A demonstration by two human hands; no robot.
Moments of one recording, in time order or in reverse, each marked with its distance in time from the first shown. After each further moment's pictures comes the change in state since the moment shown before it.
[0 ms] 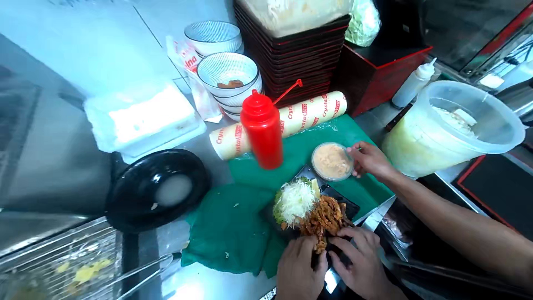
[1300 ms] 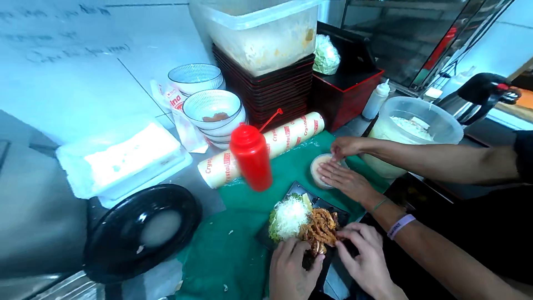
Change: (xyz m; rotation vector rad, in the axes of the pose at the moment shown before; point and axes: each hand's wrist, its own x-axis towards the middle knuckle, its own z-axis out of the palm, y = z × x) left_hand 0.030 -0.027 -0.006 0.004 -0.059 0.140; right_hand -0.014 0.016 0.011 -0.152 0.217 0.145
